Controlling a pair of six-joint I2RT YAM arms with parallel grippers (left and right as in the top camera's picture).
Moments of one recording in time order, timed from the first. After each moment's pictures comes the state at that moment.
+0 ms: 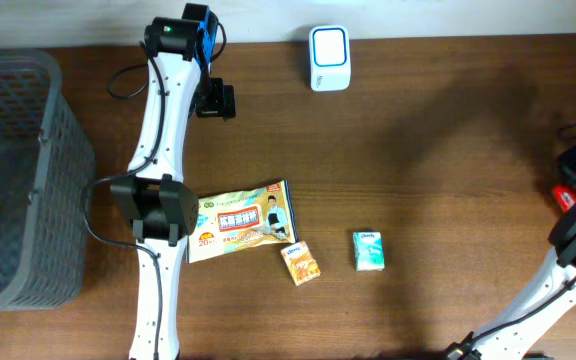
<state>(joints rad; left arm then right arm) -0.17 2.61 2.82 -1.69 -0.13 -0.24 -0.66 2.36 1.94 -1.04 0.22 0.44</state>
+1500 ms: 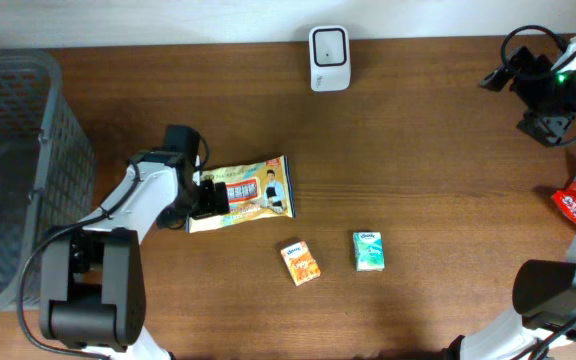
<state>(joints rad) -0.12 1.83 1.13 -0.80 0.03 -0.29 -0.31 1.84 2.14 -1.46 -0.38 0.44</state>
